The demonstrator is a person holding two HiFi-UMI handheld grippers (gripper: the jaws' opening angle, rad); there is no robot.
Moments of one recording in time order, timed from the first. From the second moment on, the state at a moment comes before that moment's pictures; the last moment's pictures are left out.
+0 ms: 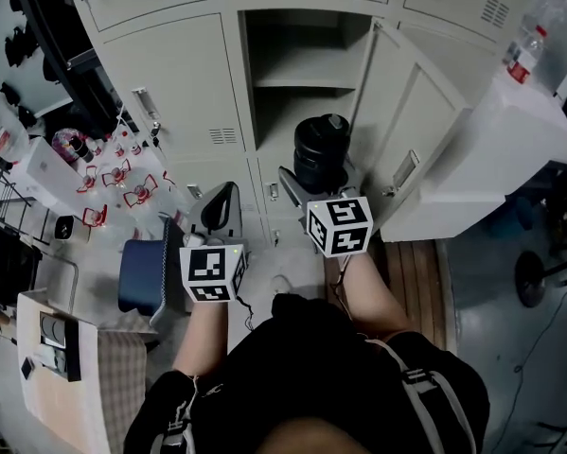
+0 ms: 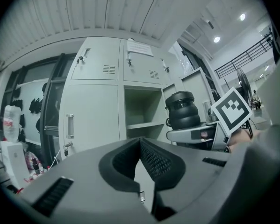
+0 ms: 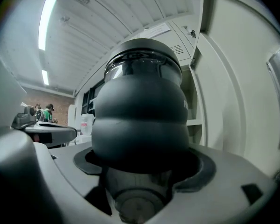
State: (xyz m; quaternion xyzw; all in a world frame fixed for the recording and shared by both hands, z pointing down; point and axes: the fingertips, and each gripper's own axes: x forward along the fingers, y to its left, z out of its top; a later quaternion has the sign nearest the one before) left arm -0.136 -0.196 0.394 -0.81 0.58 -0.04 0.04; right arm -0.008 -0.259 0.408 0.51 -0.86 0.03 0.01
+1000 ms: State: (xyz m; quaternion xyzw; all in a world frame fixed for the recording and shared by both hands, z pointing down) left arm -0.144 -0.261 0.391 -0.82 0.57 -0.03 0.04; right arm -0.024 -0.345 0.351 0.50 -0.86 0.10 -0.06
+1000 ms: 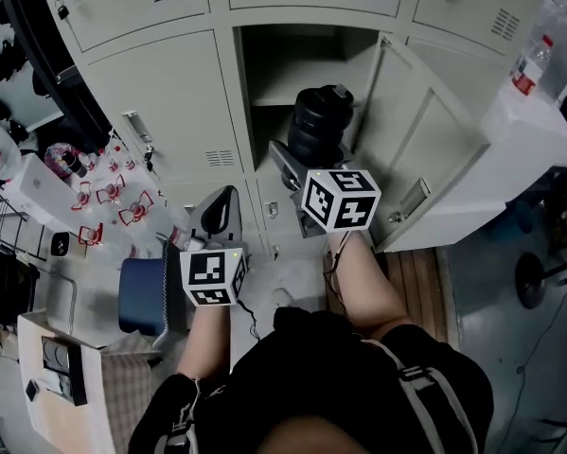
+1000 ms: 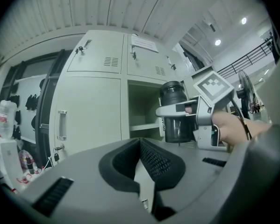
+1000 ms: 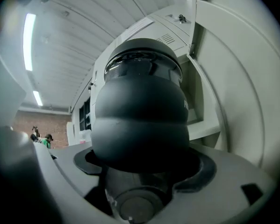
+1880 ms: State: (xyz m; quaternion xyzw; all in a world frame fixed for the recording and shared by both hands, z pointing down) left arm -0.175 -0.358 0.359 -0.82 0.57 -0.02 0.06; right arm -0.021 -0.483 0.301 0.48 -0.83 0.24 -0.14
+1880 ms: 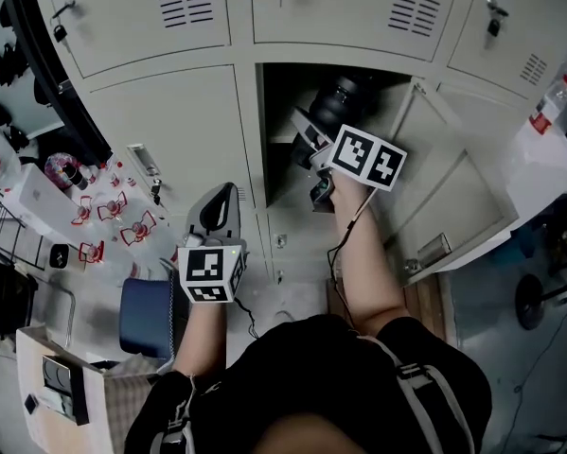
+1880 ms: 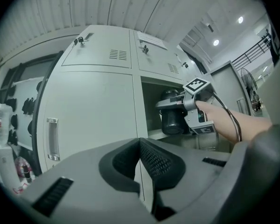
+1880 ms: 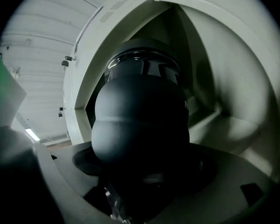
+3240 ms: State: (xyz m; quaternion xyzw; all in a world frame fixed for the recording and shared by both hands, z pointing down) left arm -0.180 -0.420 0.353 -0.82 0.57 -0.03 0.08; right arm -0.019 -0.571 0.295 0.59 -0.80 0.03 0.03
